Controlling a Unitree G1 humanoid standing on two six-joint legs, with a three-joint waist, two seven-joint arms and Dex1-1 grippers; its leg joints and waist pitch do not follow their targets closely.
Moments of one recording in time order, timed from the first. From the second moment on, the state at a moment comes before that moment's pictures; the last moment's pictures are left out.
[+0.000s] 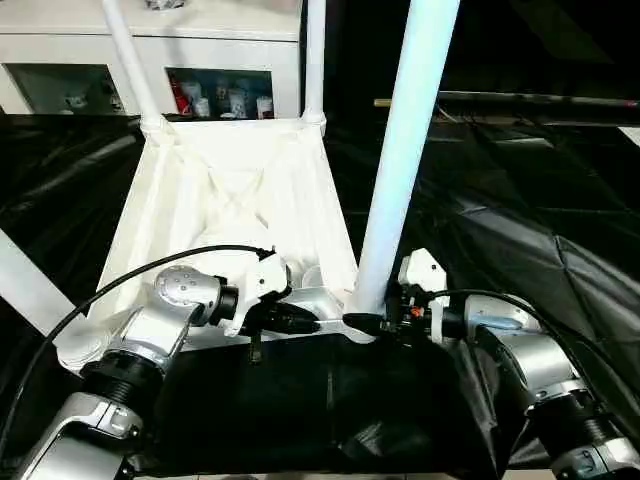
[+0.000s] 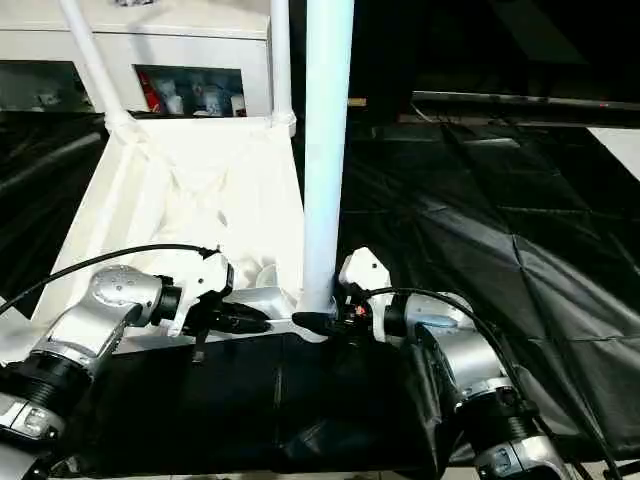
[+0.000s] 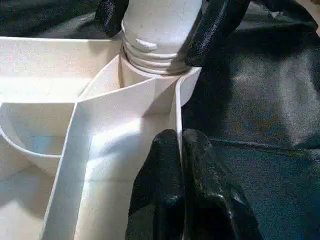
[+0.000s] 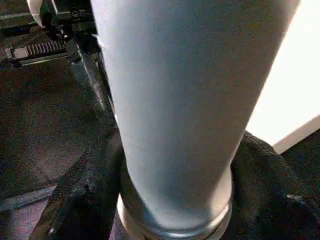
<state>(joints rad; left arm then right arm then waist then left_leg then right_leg) -0.51 0.41 -0.28 0.50 -0.05 0.07 -1.29 -0.36 -0.35 0.22 0.36 0.19 0.11 1.04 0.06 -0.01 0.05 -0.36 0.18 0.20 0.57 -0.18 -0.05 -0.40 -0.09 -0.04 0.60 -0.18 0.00</state>
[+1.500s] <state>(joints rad) -0.52 0.41 -0.27 0.53 -0.04 0.07 -1.30 -0.34 -0.33 0.20 0.30 0.22 0.19 1.02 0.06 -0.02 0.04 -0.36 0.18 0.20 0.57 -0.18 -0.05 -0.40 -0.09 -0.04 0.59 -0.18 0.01</state>
